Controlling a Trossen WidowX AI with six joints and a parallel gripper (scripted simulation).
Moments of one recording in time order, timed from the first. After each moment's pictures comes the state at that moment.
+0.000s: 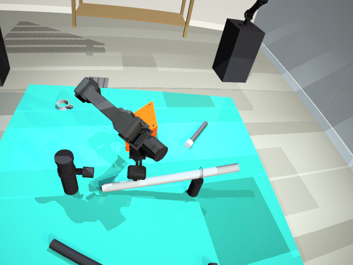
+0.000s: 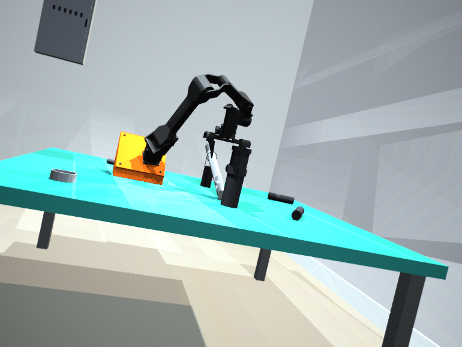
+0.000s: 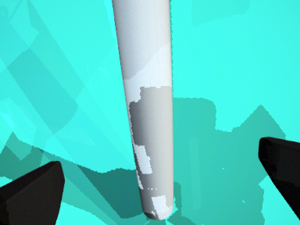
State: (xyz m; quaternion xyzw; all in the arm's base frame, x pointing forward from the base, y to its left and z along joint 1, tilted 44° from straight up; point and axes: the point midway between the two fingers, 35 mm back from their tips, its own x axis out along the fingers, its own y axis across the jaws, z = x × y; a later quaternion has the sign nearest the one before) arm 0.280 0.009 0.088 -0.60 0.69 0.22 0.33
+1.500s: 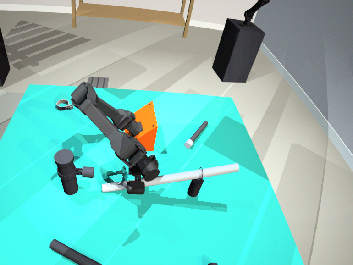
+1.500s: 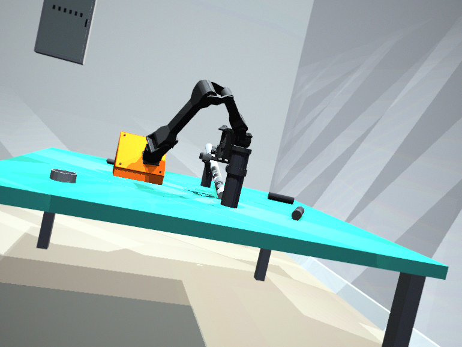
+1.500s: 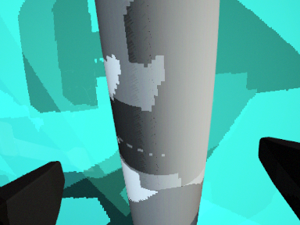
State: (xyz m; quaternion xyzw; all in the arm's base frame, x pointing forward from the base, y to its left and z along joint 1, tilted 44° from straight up) arm 0.278 -0.049 0.025 -0.60 0.69 0.23 0.33
